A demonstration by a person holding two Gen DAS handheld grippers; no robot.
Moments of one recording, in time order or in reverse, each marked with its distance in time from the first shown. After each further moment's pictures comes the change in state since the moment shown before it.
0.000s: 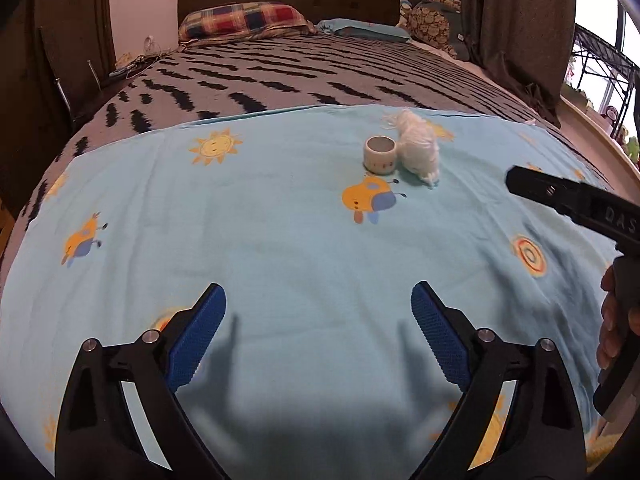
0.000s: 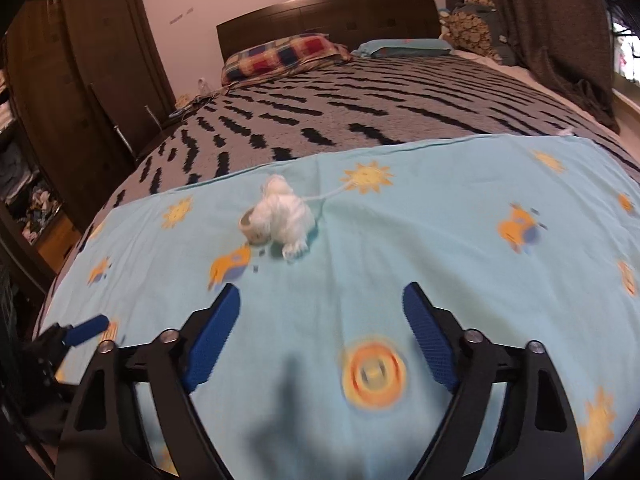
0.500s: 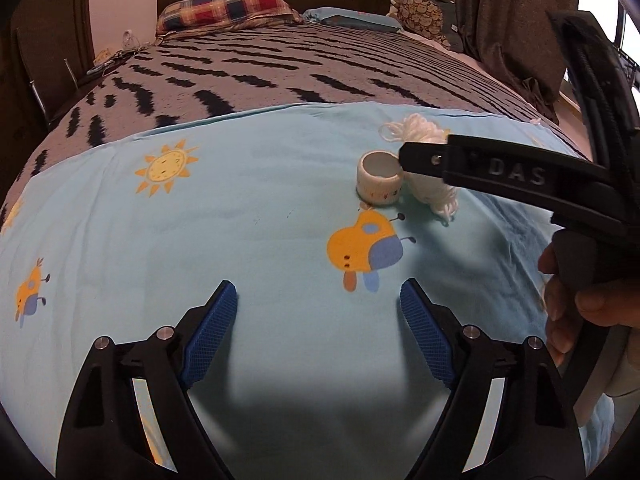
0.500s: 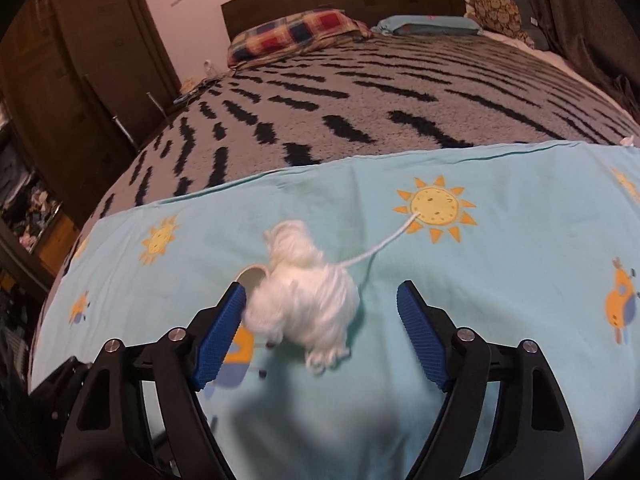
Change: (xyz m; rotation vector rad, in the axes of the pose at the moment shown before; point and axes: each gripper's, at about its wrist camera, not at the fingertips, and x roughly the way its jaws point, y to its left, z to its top) left arm 0.057 -0.009 0.039 0.014 0.034 -0.051; right arm 0.096 0.015 0.045 0.012 0.086 0.060
